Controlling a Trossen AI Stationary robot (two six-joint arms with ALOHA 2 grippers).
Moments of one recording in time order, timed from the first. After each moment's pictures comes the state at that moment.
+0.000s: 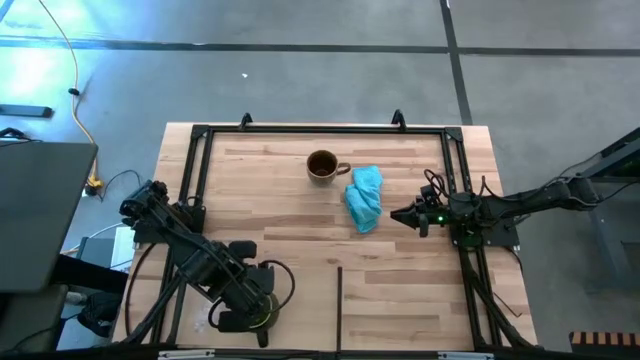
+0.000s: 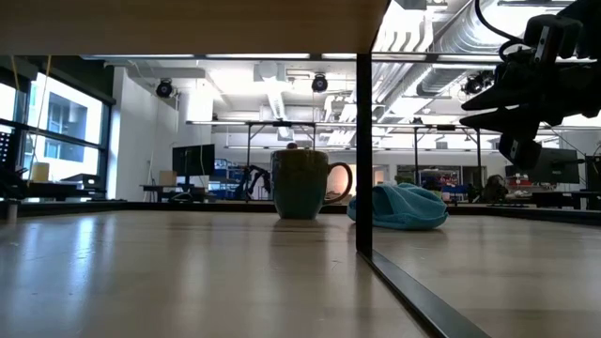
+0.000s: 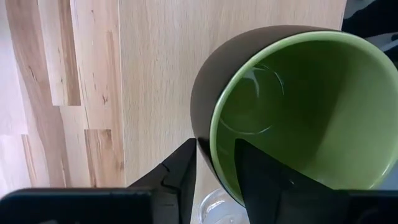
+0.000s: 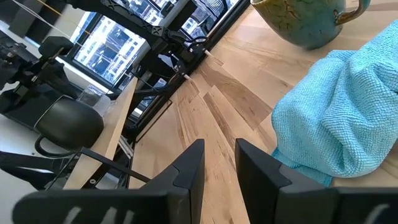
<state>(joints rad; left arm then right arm) -0.58 1.81 1.97 -1.57 -0.03 -0.70 0.12 0.46 0.01 0.27 0.16 0.85</state>
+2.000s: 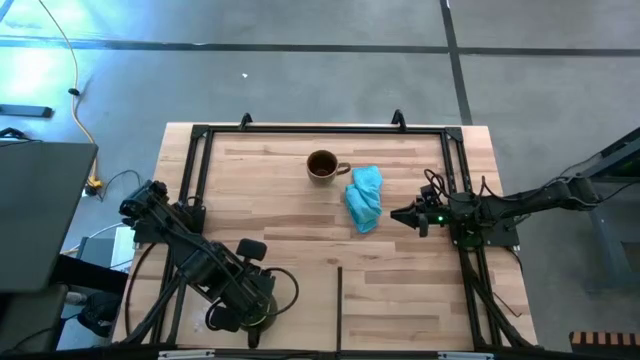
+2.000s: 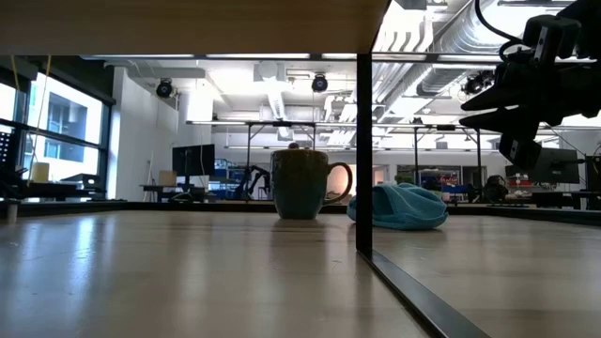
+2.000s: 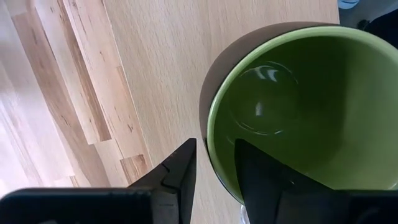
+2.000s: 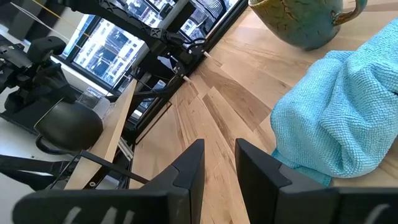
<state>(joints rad) -0.58 1.80 1.97 -1.57 -0.09 -0.42 0.12 0.46 0.01 0.27 0.17 0.86</state>
